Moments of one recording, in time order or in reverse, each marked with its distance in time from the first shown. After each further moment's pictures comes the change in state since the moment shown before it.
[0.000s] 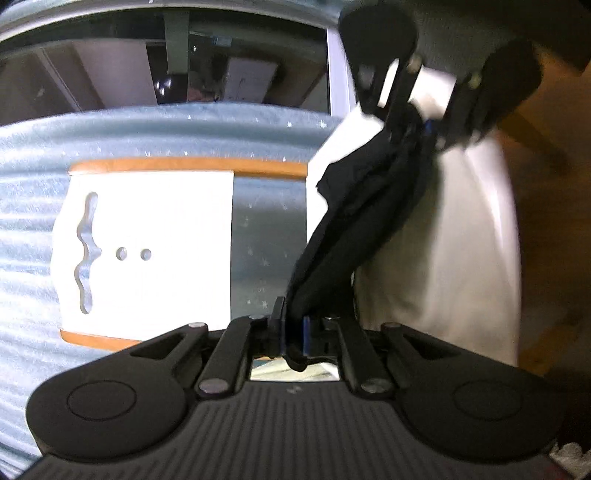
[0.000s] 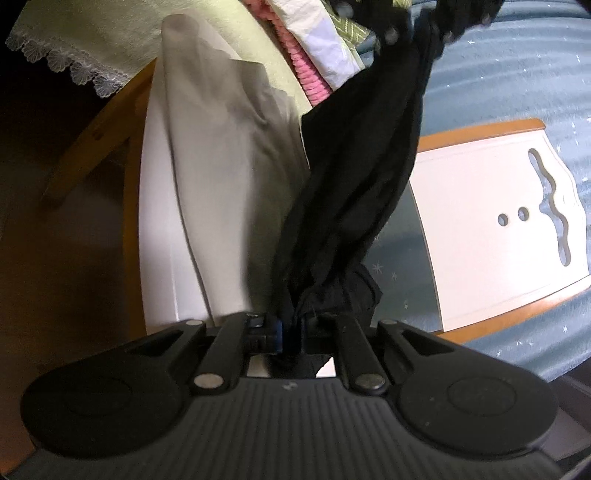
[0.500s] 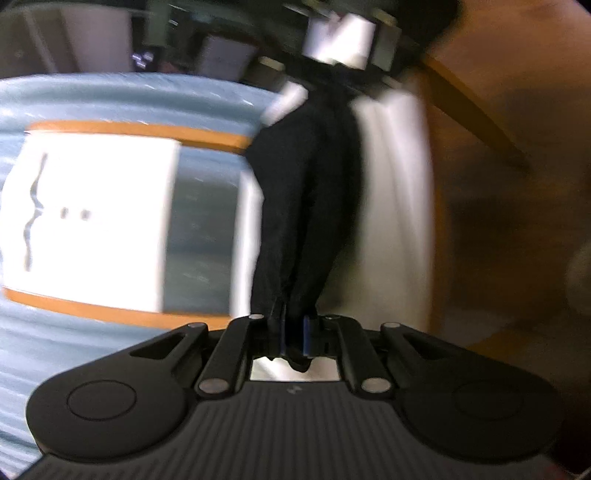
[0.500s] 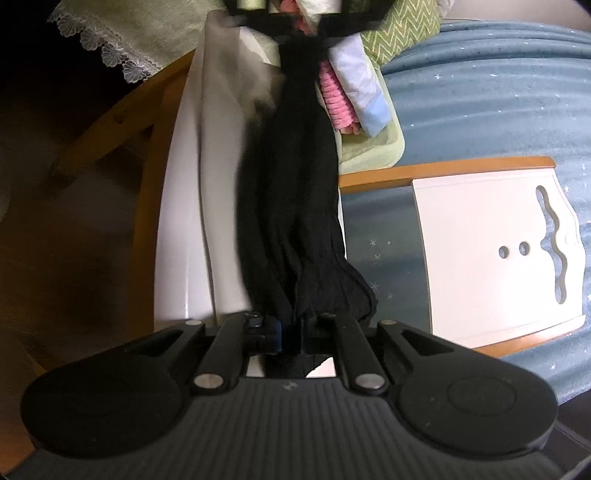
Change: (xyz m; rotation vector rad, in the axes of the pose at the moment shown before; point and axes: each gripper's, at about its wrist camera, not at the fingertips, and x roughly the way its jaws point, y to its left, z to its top) left arm 0.023 -0.053 -0.028 -0.062 0.046 -0.146; right arm -0.019 0.006 -0.014 -0.134 -0.037 0.007
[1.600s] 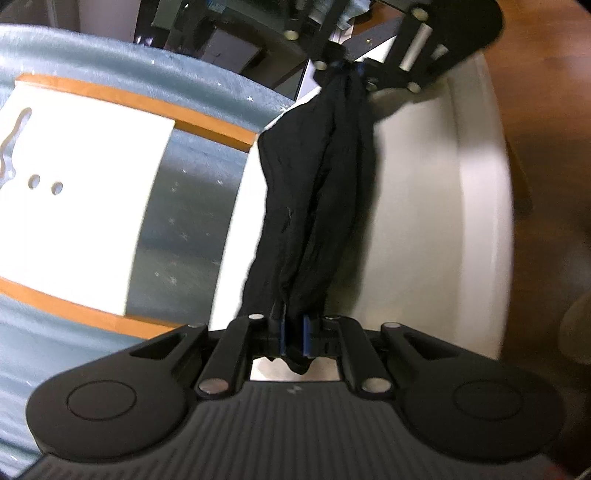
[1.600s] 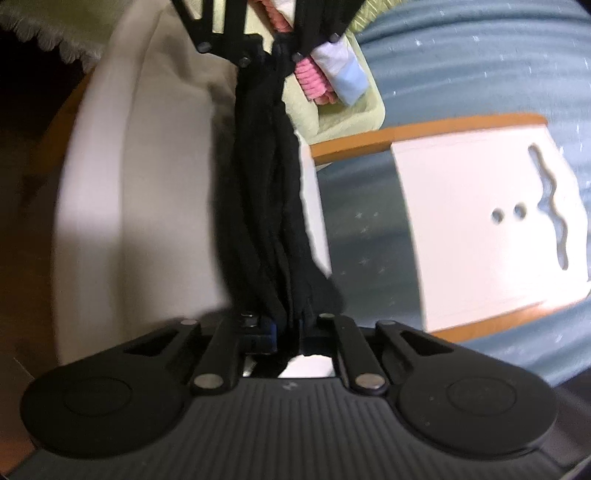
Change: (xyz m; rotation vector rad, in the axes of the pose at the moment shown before) left arm 0.042 0.069 0.000 -0.130 -0.072 -0.070; right arm 0.036 -0.052 -0.004 0.052 0.059 -0.026
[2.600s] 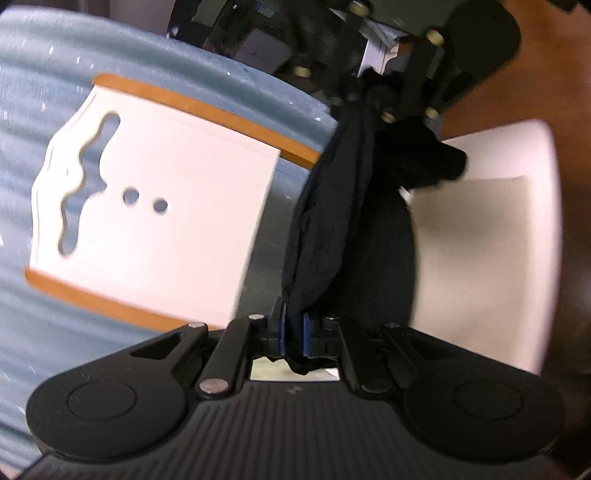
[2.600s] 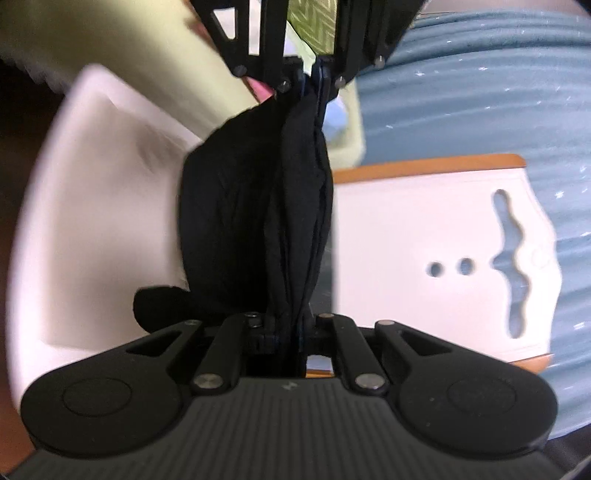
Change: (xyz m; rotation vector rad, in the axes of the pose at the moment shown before) left arm -0.078 0.134 0.040 -0.045 0.021 0.048; right arm -0.037 -0.175 0.038 -0.104 -0.055 0.094
